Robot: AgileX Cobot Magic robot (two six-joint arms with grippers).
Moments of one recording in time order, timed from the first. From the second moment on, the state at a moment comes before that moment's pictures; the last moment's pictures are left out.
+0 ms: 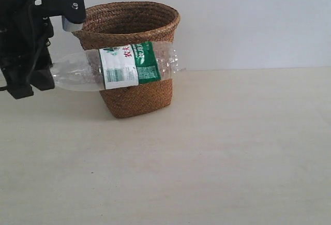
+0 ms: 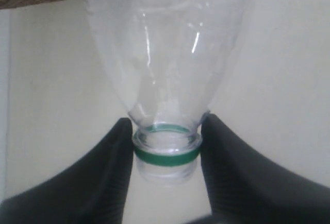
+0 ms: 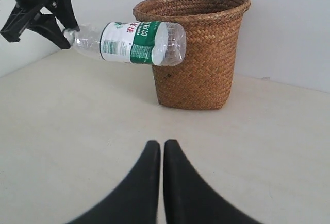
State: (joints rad) left arm -0.49 1.56 -1.46 0.19 1.22 0.77; right arm 0.59 0.28 -0.40 0.28 0.39 -0.16
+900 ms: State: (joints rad) left arm -0.44 1.74 -1.83 0.71 0.81 0.19; right arm 0.59 0.28 -0.40 0.28 0.40 -0.16
